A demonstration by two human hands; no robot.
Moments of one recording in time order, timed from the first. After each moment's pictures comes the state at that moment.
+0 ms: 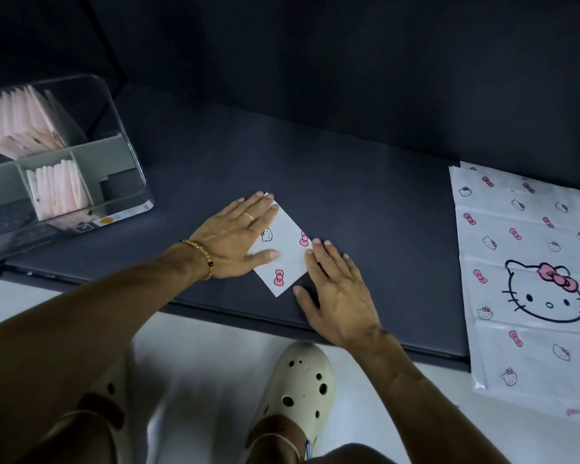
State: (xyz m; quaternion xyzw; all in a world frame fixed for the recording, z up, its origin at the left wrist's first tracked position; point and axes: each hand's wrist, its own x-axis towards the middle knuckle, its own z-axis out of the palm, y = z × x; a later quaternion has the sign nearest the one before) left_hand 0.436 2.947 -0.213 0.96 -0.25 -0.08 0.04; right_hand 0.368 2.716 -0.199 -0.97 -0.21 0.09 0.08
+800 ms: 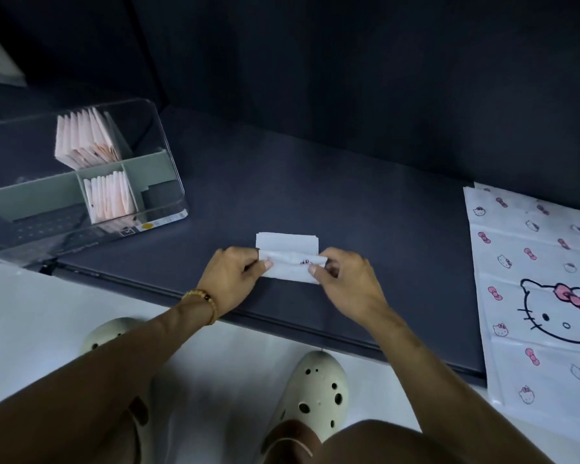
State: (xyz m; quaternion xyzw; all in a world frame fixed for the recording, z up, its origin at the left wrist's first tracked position) left_hand 0.366 2.954 -0.179 0.92 0.01 -0.05 0.38; right_hand 0.394 2.741 -0.163 -0.92 -0.06 0.14 0.35
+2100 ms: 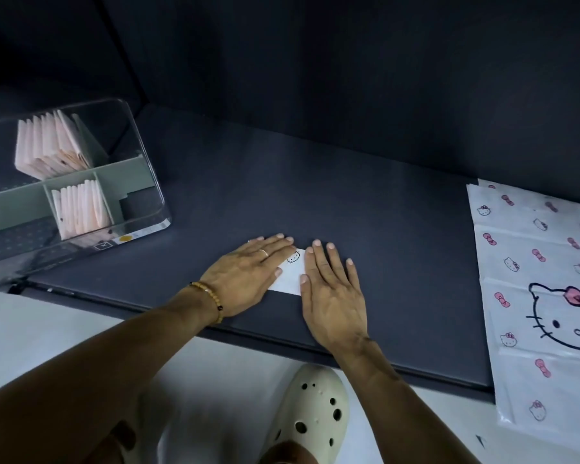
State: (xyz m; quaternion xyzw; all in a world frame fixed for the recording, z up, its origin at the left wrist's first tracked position) left_hand 0.409 2.943 -0.213 0.96 -0.25 -0.05 0.13; right_hand 0.386 2.755 -0.217 -0.99 -0.15 0.04 0.07
